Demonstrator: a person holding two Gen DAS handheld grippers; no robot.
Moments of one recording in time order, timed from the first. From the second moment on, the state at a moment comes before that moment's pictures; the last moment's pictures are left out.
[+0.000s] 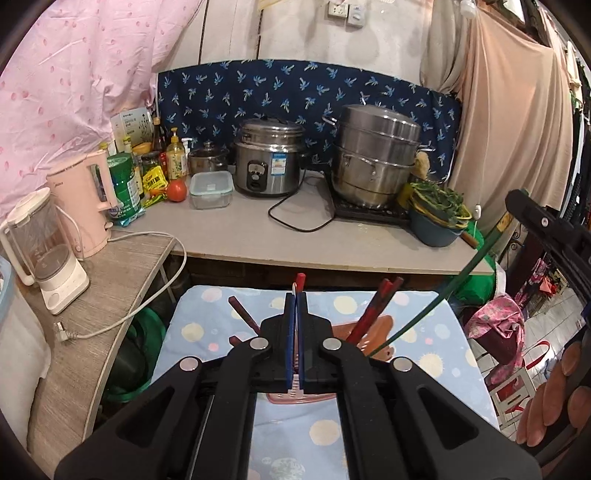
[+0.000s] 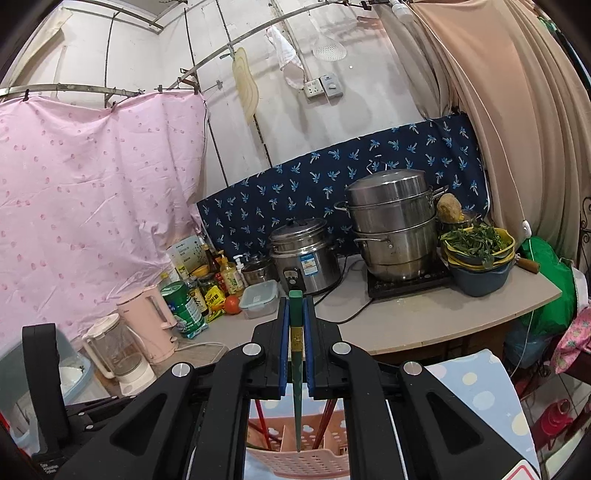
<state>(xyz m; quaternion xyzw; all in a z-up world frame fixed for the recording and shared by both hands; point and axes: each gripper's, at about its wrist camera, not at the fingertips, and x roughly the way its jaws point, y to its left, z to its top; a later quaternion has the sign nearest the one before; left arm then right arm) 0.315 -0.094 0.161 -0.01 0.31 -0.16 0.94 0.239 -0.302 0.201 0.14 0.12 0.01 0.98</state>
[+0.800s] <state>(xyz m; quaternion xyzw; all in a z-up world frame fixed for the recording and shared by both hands) 0.339 -0.113 0.107 0.00 0.34 -0.15 0.93 0.301 -0.297 0.123 0.14 0.22 0.02 0.97</state>
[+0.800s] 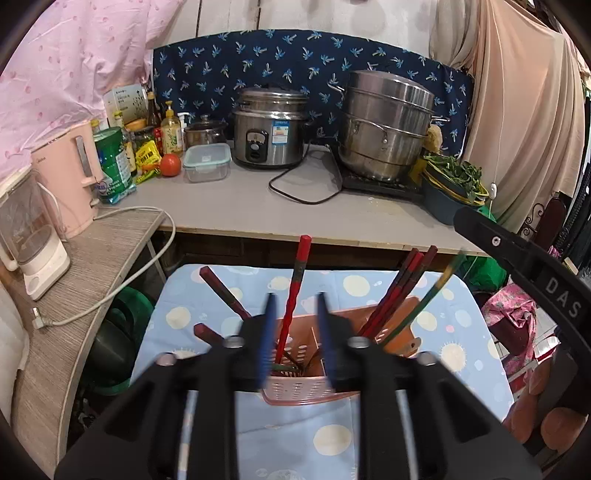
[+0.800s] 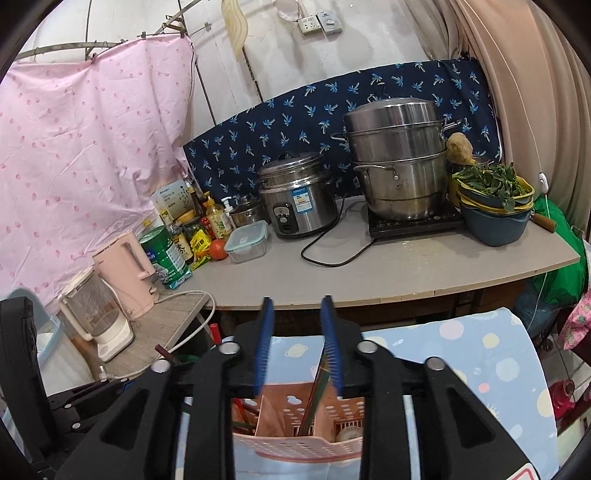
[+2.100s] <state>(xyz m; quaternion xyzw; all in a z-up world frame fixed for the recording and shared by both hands) 0.188 -0.073 0.096 0.03 0.31 -0.07 0.95 0.130 -0.257 0.081 0.07 0.30 -0.02 0.95</state>
